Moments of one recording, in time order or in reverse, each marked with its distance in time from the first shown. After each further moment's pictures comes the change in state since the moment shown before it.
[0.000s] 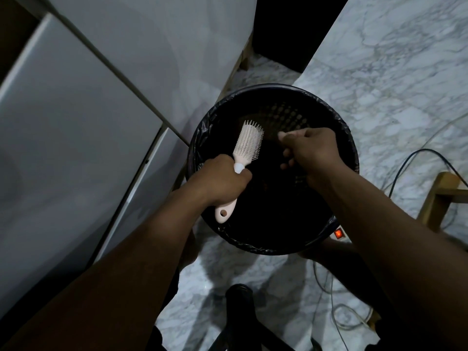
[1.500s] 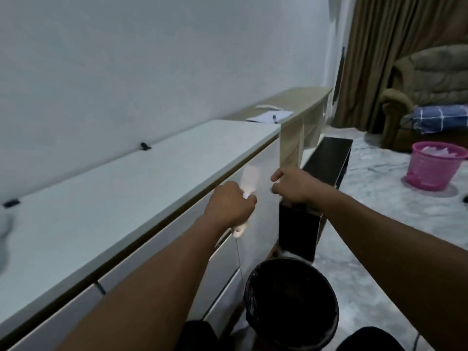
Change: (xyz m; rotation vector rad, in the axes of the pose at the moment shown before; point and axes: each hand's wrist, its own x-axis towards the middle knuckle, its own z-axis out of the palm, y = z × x) left_hand -0.392 0.157 -0.176 0.130 0.918 0.342; right_hand -0.372 -0.258 -0.109 -0.594 -0.125 -0.926
